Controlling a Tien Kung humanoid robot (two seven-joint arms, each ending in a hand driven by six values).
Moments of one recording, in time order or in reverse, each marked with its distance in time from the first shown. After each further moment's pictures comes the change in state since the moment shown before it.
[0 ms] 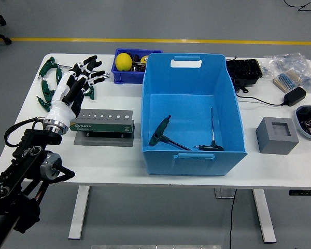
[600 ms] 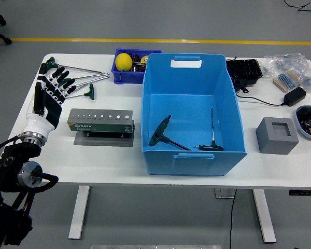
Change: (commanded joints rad) left arm 0.085 -0.043 -0.216 -0.020 0.066 -0.073 0.123; right arm 0.001 0.000 -0.003 -0.001 -0.001 0.001 0.000
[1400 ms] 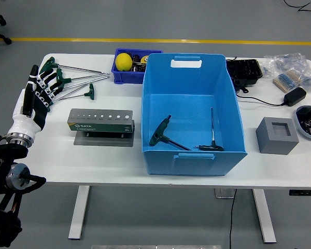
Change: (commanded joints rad) left arm 0.030 0.009 -0.062 -0.015 0.092 -0.024 0.008; right arm -0.006 -0.001 -0.008 0.002 0.011 0.002 0.003
